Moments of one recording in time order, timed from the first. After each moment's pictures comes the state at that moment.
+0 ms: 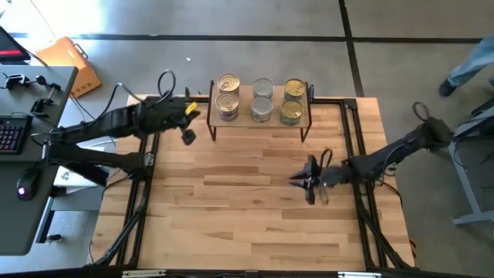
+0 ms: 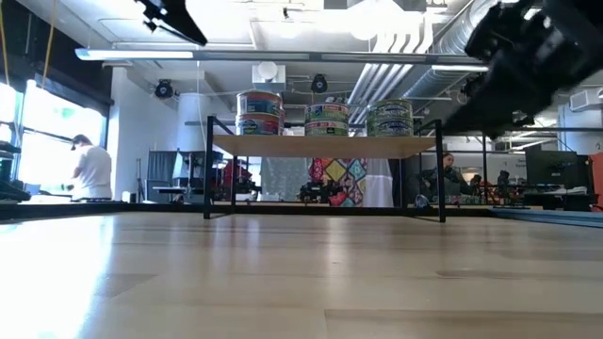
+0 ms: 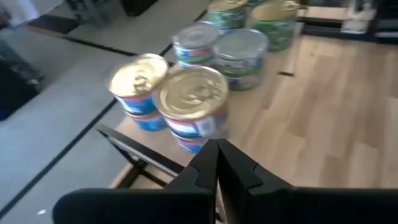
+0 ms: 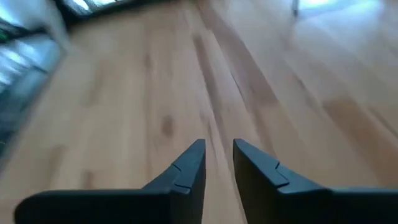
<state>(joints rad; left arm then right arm) 0.23 0.93 1.05 -0.65 -0.39 0.02 0.36 1.06 0.37 0.15 0.37 0.44</state>
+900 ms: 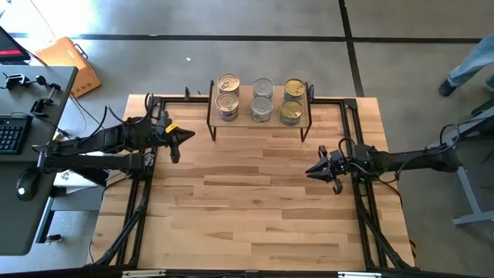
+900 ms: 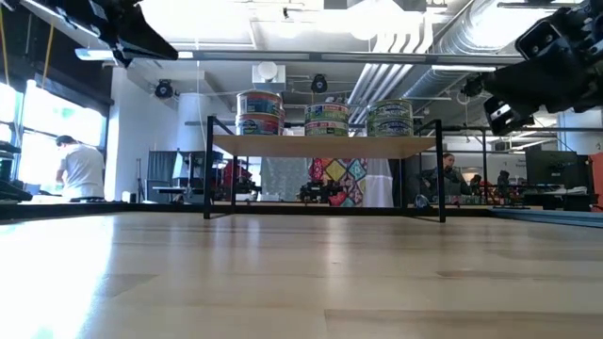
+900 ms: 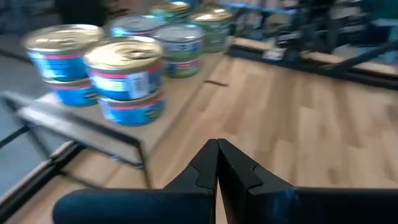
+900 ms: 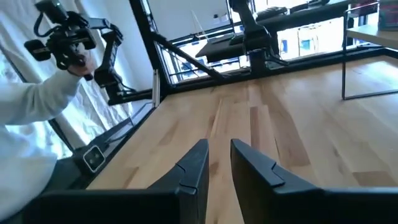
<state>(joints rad) 0.17 0.56 0.63 -0.43 -0.21 -0.10 0.02 0.33 0.01 0.26 -0.21 0.23</state>
